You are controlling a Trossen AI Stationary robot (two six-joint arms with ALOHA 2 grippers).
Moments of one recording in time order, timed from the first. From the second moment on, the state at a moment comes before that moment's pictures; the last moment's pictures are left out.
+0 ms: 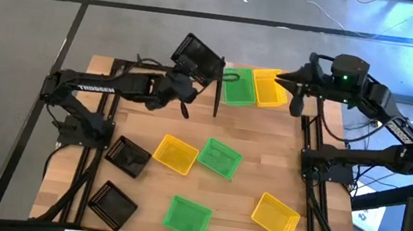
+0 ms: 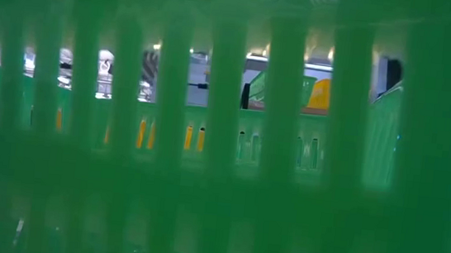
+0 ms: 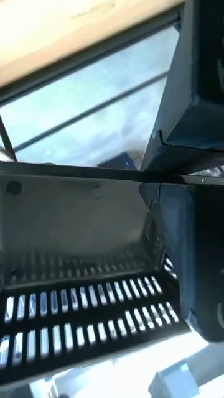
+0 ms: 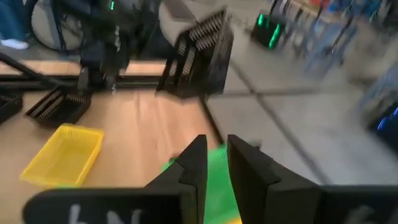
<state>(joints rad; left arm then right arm) 0.10 1.46 1.40 -0.55 -1.08 1.34 -0.42 1.03 1.45 -0.74 -0.06 -0.23</state>
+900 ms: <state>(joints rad) -0.03 1.50 1.40 -0.45 -1.20 1.48 -0.25 1.31 1.45 -0.44 0.04 -0.43</state>
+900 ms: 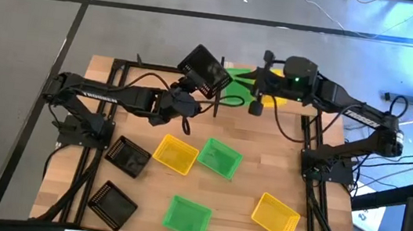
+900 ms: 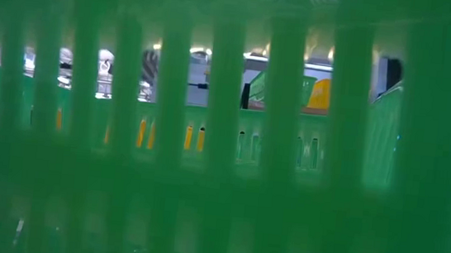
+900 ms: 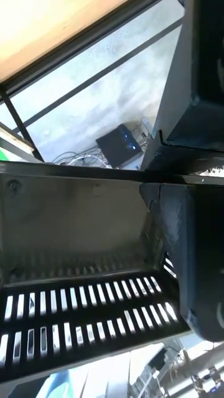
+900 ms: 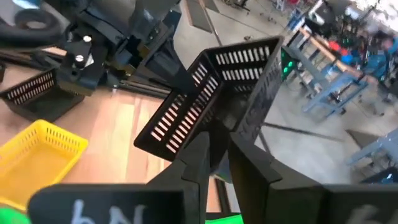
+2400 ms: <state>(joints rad) -0.03 1.50 1.40 -0.45 -1.16 1.48 -0.23 1.35 1.45 -0.38 0.12 -0.15</state>
